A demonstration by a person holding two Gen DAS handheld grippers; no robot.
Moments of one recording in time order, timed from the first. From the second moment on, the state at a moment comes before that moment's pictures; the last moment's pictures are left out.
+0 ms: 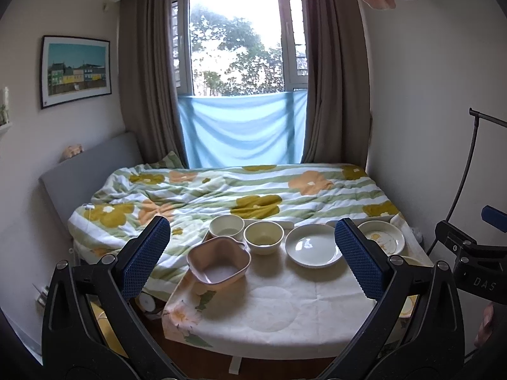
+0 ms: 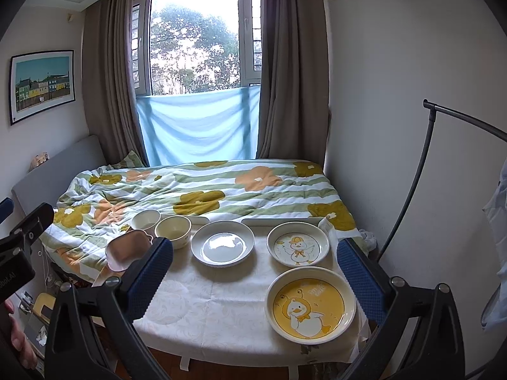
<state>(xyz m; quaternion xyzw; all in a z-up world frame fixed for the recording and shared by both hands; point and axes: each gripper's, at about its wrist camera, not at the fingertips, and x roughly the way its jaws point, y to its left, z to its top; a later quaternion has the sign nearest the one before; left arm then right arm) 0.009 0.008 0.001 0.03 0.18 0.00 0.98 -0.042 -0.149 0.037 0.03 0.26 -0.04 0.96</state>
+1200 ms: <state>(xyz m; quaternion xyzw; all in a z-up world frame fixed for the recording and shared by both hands) 0.017 0.012 -0.002 0.04 0.19 0.00 0.98 -0.040 -0.147 0.035 0.02 0.27 -0.04 0.96</state>
